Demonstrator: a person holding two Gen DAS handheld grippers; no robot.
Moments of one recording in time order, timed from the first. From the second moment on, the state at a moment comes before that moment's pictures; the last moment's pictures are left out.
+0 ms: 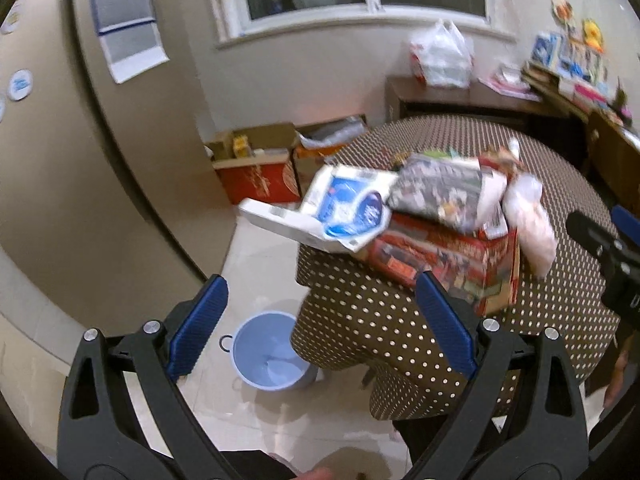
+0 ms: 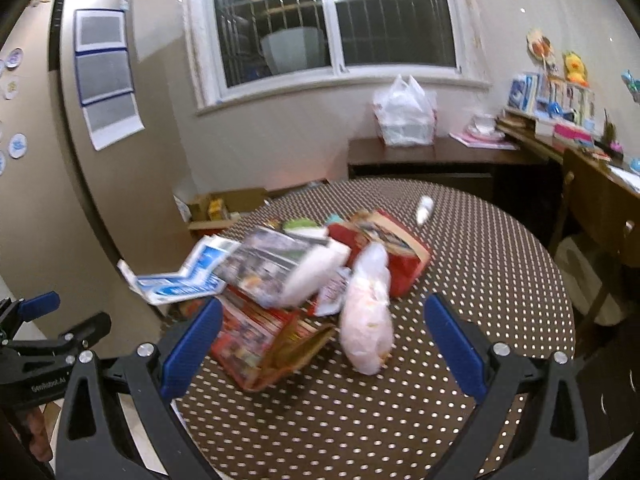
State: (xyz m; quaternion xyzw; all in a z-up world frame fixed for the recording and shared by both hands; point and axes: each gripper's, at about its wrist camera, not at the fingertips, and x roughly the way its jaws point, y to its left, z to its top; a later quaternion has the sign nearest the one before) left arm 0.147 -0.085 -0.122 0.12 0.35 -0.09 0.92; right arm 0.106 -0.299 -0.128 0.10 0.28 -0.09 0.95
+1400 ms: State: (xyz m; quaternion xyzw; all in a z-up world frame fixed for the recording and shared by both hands) left arm 0.278 -0.064 -0.176 -0.11 0.41 -0.15 0.89; right arm 0.262 -0.323 -0.189 0.20 0.36 -0.05 0.91
